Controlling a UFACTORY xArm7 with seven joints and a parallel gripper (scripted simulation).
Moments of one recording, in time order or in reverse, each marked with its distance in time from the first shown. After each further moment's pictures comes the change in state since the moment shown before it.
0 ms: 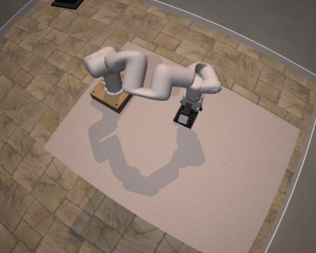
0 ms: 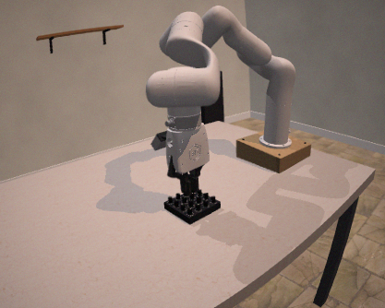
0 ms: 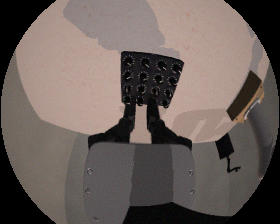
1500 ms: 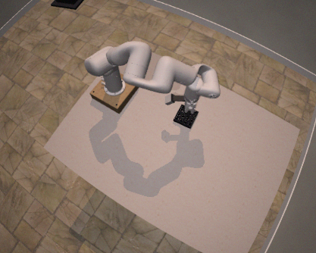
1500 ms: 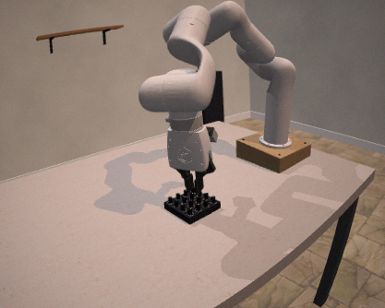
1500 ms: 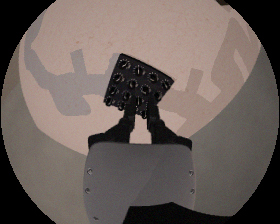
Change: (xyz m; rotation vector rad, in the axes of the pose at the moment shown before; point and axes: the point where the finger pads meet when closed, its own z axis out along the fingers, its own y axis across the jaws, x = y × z) arm 0.004 0.018 0.005 -0.055 0.046 1.201
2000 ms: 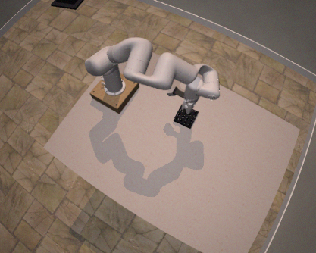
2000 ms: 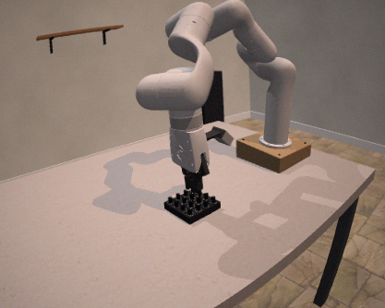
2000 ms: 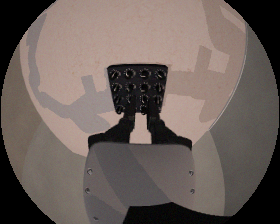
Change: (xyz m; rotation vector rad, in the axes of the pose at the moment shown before) arm 0.000 0.000 -0.003 -0.001 -0.001 0.470
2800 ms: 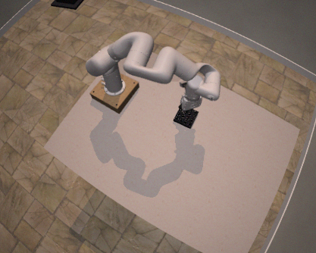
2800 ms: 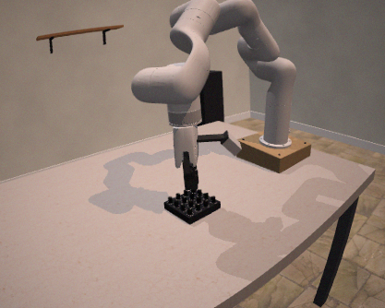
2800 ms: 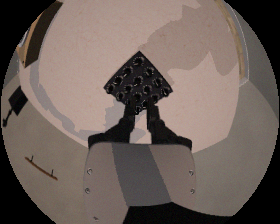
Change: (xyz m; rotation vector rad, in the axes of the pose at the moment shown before) arm -0.007 0.002 -0.012 -0.021 -0.024 0.743
